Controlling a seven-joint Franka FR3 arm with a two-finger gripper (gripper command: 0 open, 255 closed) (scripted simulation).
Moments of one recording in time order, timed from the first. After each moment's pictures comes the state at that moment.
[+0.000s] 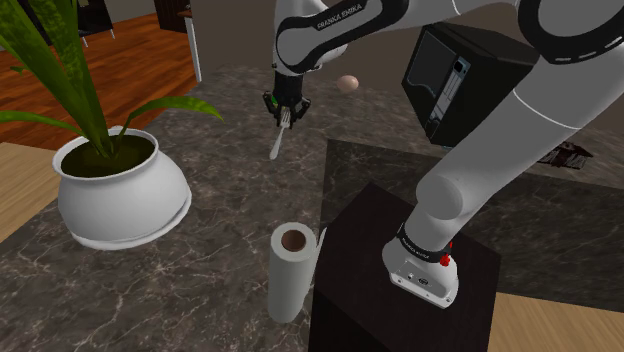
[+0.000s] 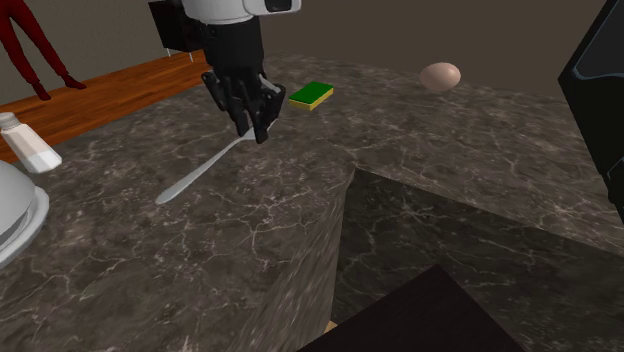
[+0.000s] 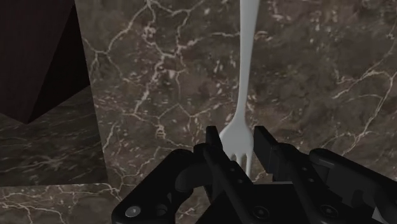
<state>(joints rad) -0.28 -0.17 0.33 -2.30 0.01 2.19 1.07</state>
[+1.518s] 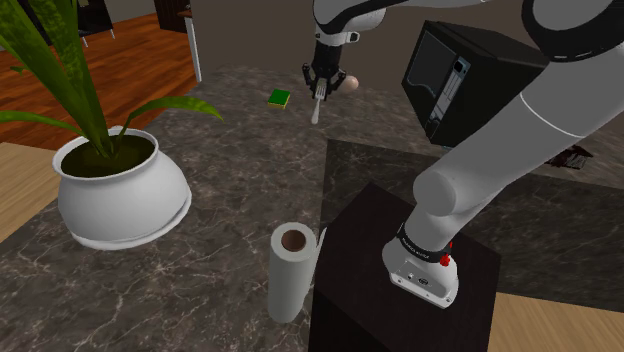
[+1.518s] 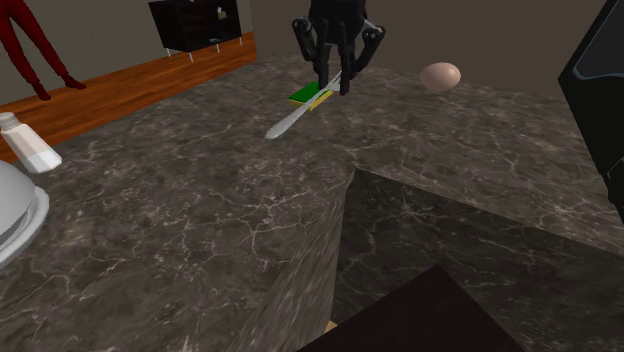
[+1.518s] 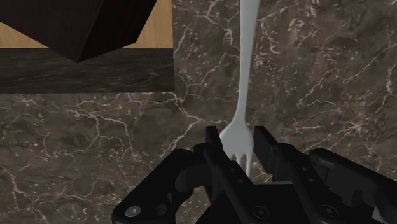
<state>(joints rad) -0.39 -0.24 0.14 -2.23 0.00 2.05 0.78</state>
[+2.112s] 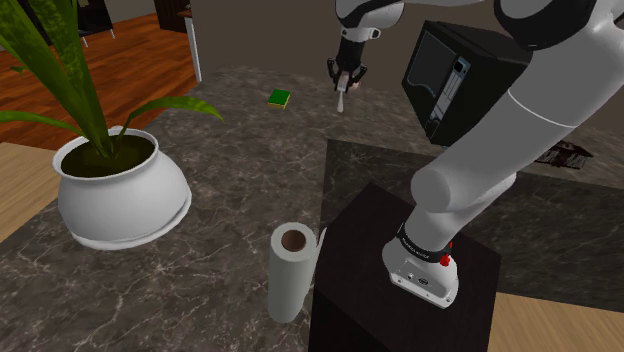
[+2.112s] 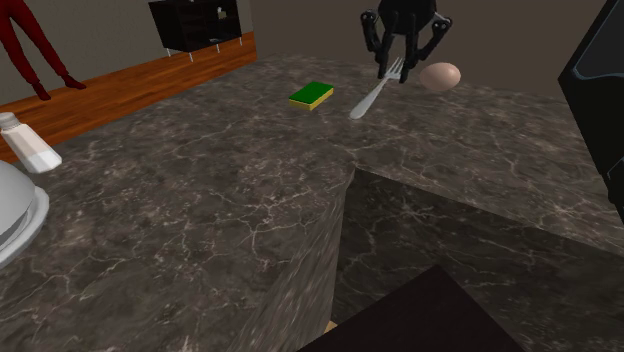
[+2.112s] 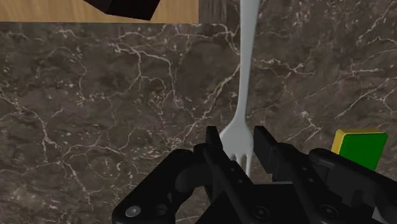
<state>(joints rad) -0.48 -0.15 0.01 -2.13 -0.02 2.04 0.57</state>
